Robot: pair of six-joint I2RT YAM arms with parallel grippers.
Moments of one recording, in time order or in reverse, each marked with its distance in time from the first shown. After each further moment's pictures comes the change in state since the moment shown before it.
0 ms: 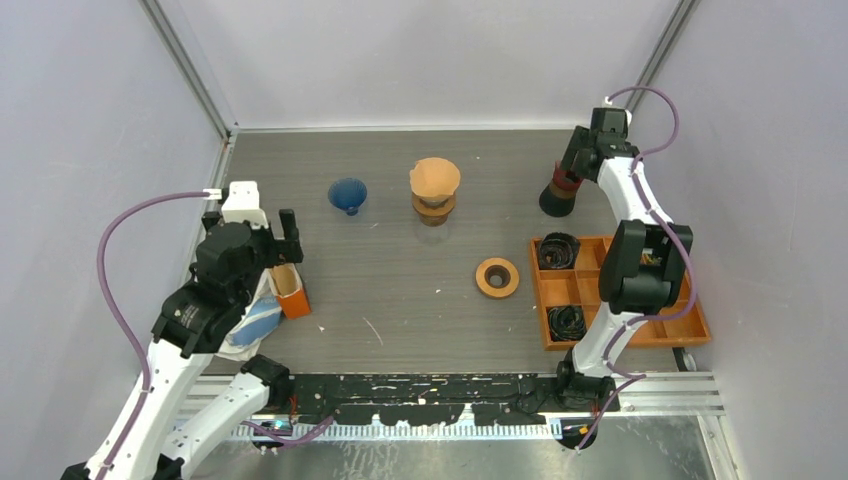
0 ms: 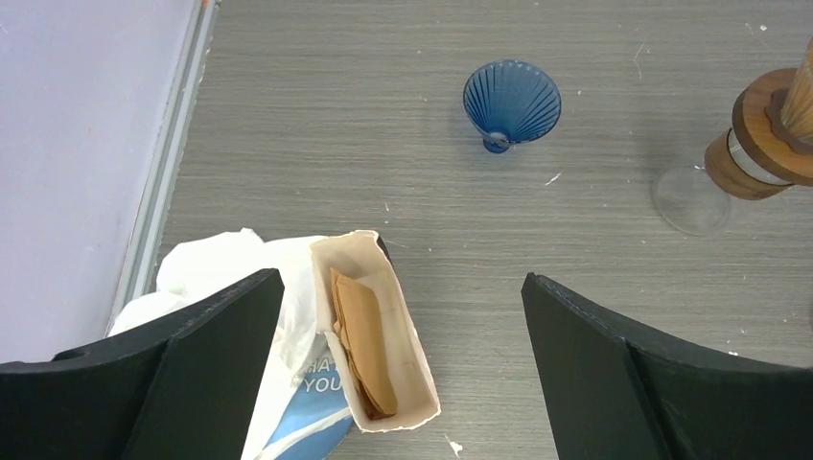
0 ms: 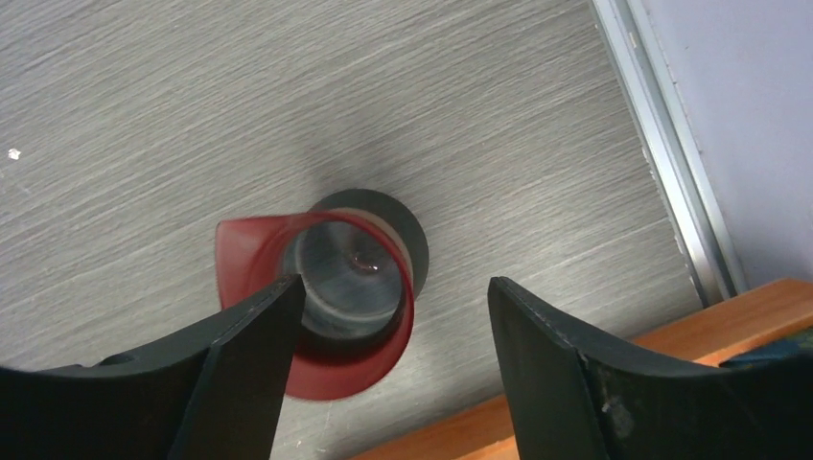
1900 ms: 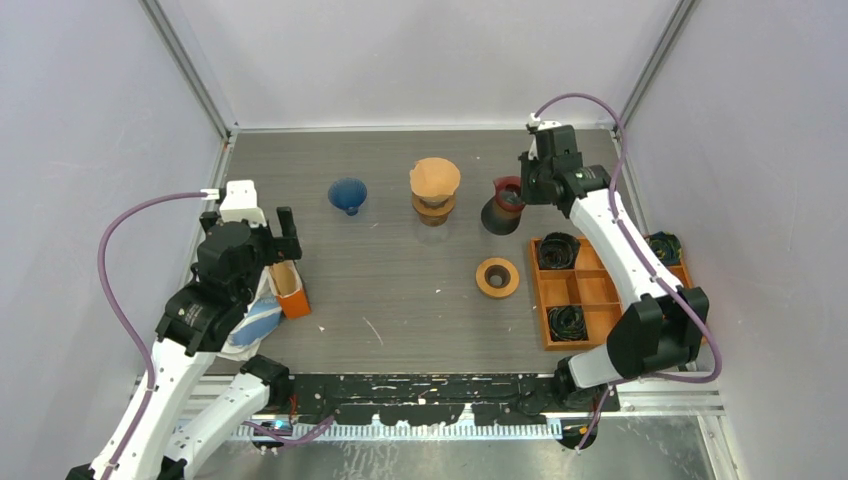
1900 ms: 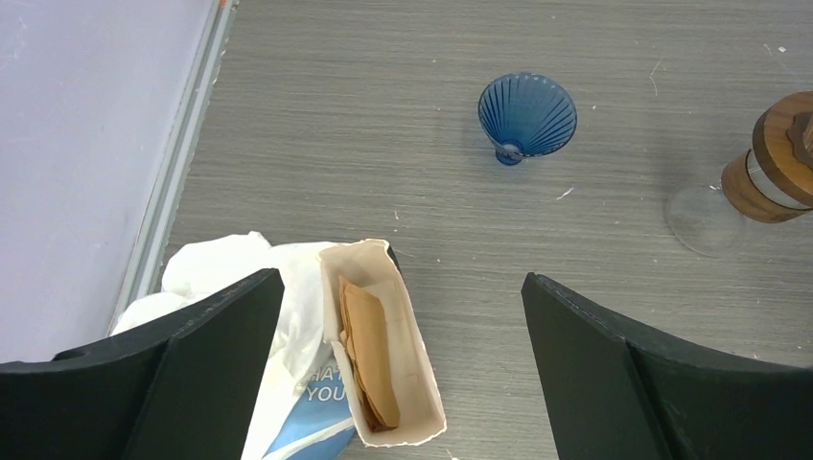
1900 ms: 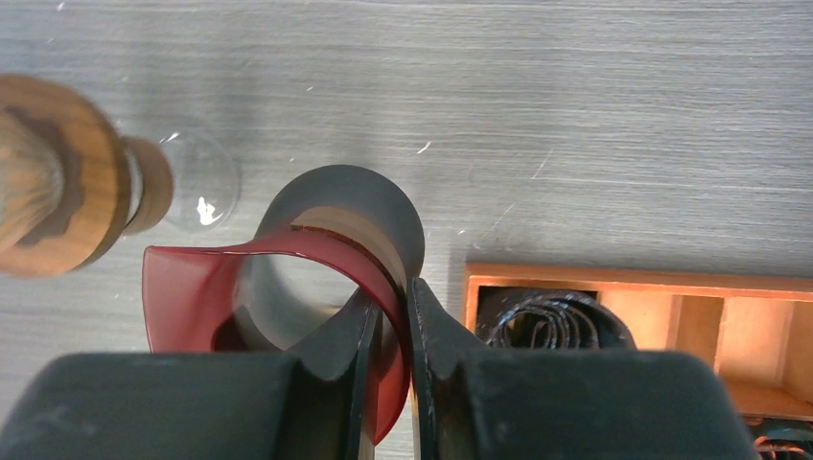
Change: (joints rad) left arm 0.031 0.006 -0.030 0.048 -0.013 -0.003; right arm 0.324 -0.320 -0.133 -0.224 -0.124 -0.055
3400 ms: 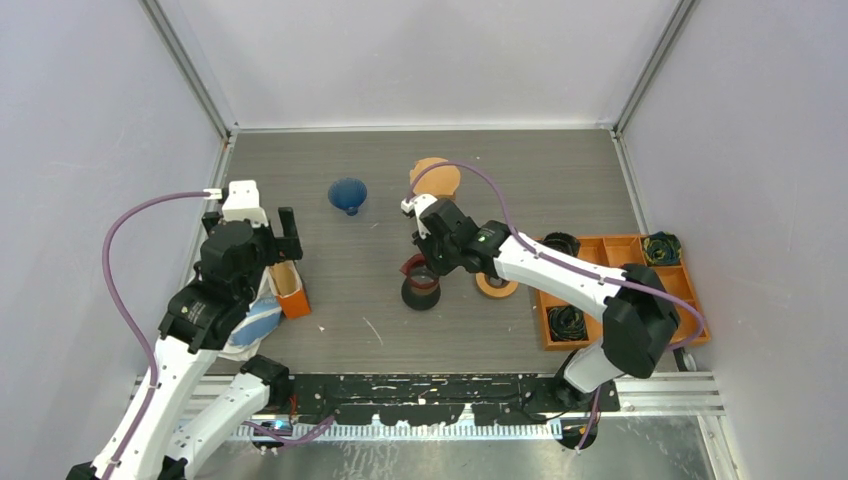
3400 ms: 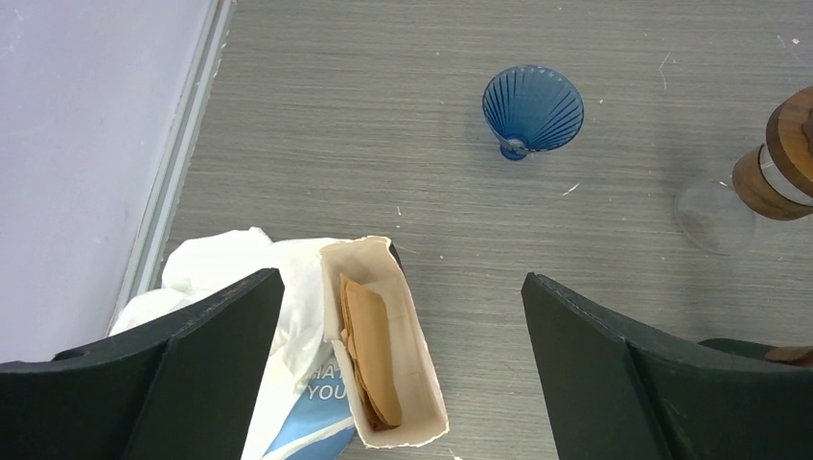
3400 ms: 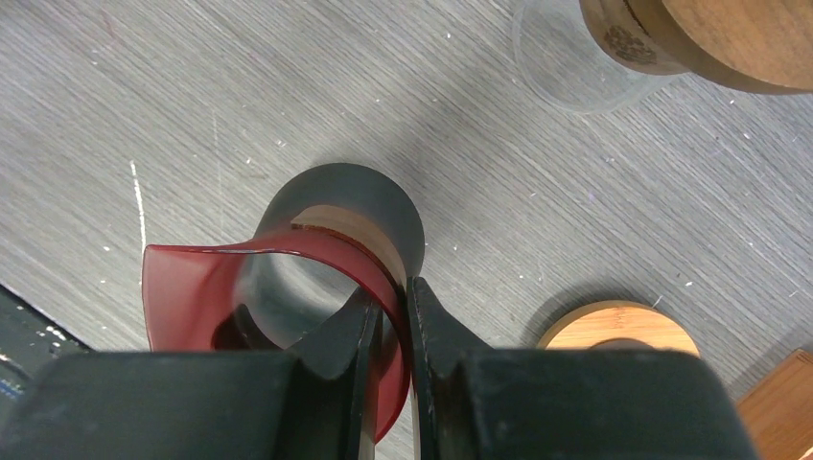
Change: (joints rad) left arm 0.006 0.005 -0.013 0.006 0.000 -0.001; right arm 0.642 0.029 -0.229 0.179 0.004 -0.012
